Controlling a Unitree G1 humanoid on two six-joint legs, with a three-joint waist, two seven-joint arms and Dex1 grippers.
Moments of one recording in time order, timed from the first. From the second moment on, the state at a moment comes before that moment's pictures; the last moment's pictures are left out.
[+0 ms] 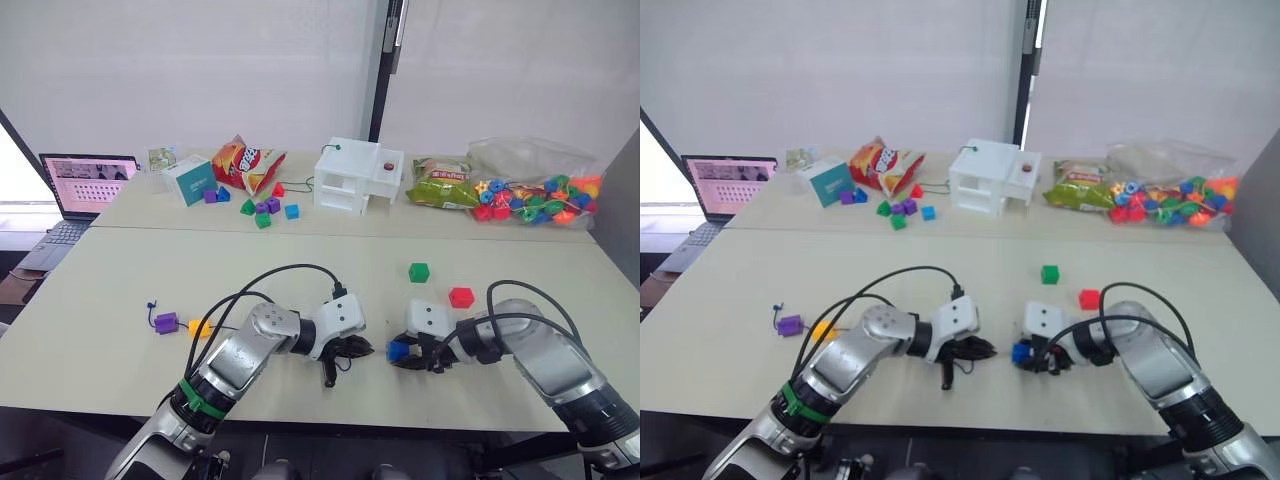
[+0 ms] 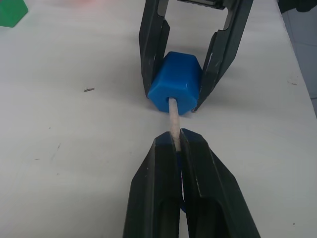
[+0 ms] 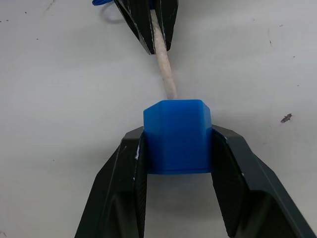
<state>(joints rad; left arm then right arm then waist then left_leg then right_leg) -0.56 0.32 -0.49 -0.10 -0.12 0.61 -0.96 -0.41 -0.83 0.29 -0.17 0.09 0.49 1.20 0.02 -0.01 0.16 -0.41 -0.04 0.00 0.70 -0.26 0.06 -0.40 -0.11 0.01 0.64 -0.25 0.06</state>
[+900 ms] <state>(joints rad) -0.48 0.29 -0.43 -0.12 -0.11 0.57 -0.97 -0.38 -0.83 0.26 -0.22 0.07 0.55 1.22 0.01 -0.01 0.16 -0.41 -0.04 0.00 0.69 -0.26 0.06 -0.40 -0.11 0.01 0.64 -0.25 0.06</state>
